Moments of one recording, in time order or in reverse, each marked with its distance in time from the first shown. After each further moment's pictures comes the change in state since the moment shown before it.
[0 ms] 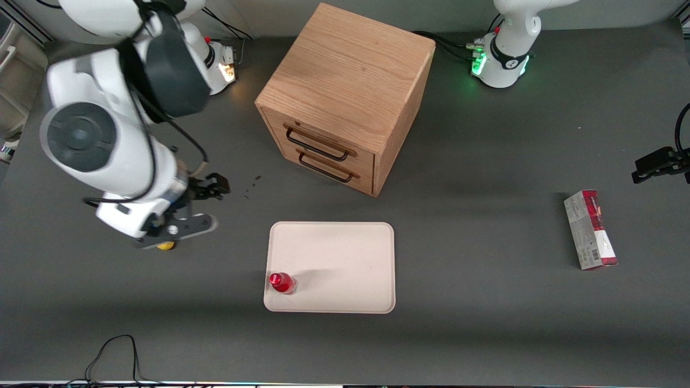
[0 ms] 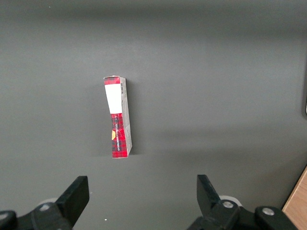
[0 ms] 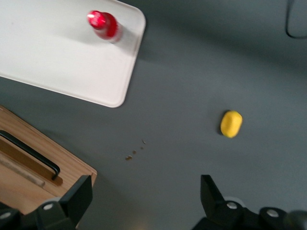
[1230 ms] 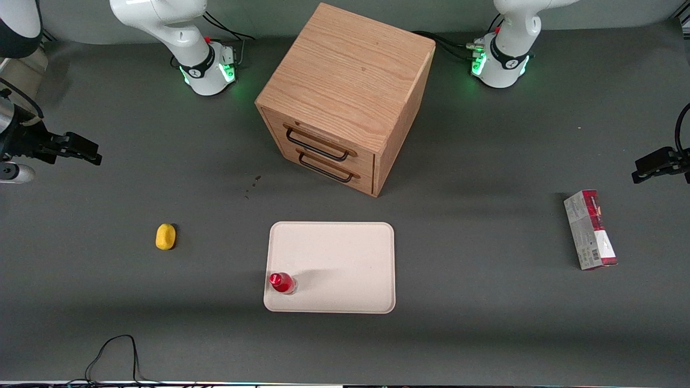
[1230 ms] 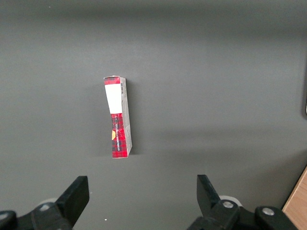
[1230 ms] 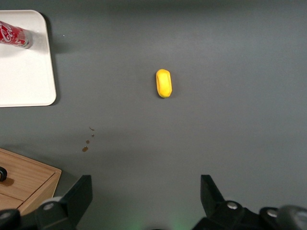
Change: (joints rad) arm -0.262 -0.556 -0.072 -0.717 0.001 0.258 -0.010
